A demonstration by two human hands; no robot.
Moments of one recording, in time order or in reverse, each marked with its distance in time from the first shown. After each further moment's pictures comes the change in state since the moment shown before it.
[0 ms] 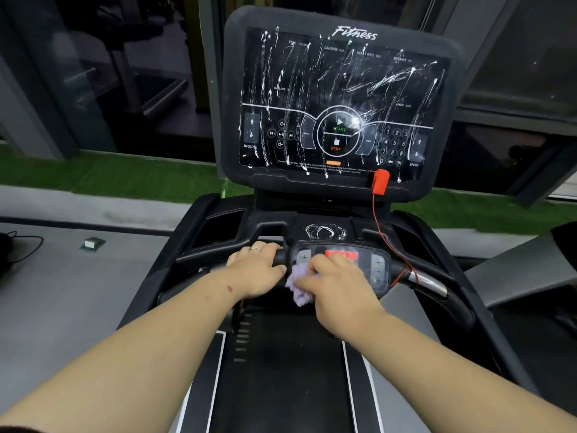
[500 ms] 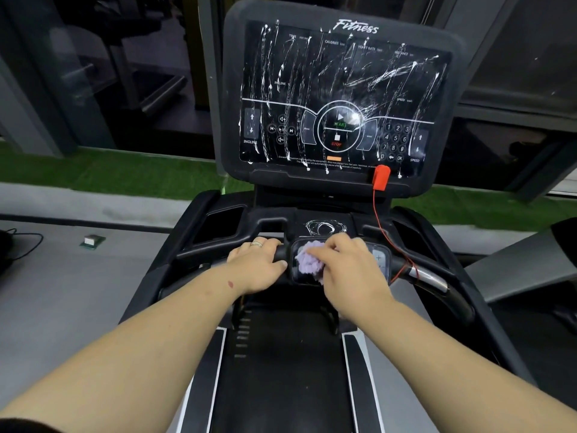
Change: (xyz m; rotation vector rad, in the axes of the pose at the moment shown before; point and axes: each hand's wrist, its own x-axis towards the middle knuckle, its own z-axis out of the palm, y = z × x) left_hand -0.001 0.000 0.000 0.003 0.005 0.007; right_hand 0.007 0.010 -0.010 0.091 0.073 0.232
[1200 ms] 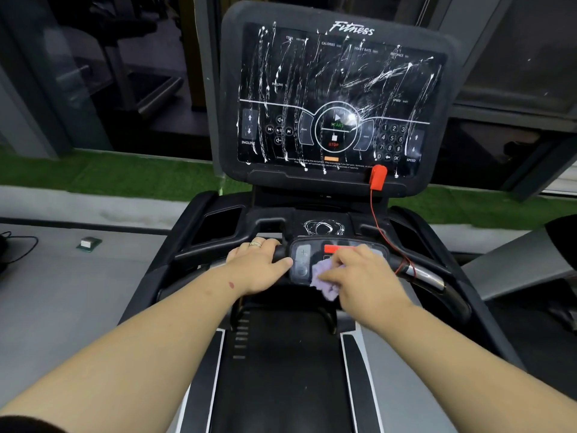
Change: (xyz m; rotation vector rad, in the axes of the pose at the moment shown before) left_hand -0.005 0.005 -0.001 0.028 0.012 -0.010; right_hand -0.016 0.034 0.001 -0.187 -0.004 -0.201
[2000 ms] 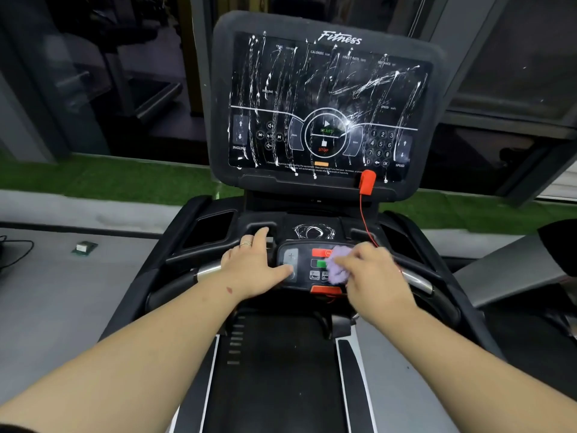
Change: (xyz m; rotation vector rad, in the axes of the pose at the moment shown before) left_hand -0.004 0.016 0.004 -0.148 0.144 -0.036; right_hand -0.012 0.029 -0.003 0.129 0.080 0.240
